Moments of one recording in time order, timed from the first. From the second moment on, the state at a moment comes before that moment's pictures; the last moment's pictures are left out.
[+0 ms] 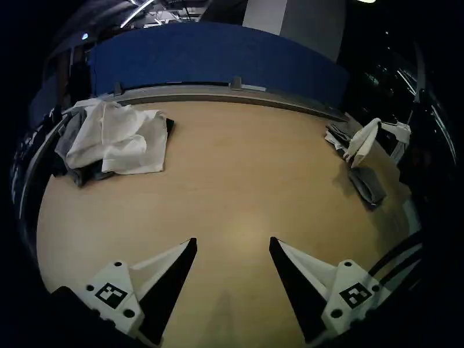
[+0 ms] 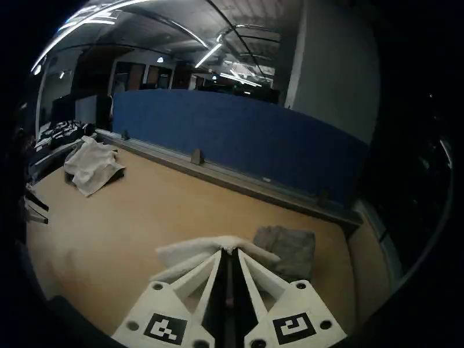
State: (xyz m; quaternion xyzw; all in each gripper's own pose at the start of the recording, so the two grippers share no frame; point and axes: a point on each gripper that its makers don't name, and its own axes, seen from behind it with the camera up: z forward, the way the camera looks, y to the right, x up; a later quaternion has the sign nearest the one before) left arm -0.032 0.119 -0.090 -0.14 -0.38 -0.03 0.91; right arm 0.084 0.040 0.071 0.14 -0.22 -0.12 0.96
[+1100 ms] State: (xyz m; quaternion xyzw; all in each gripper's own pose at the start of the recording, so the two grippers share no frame) left arm -0.029 0.135 -0.094 -0.15 -0.38 -0.02 0.91; right arm -0.015 0.158 -0.046 0.00 -0.33 -0.06 0.94
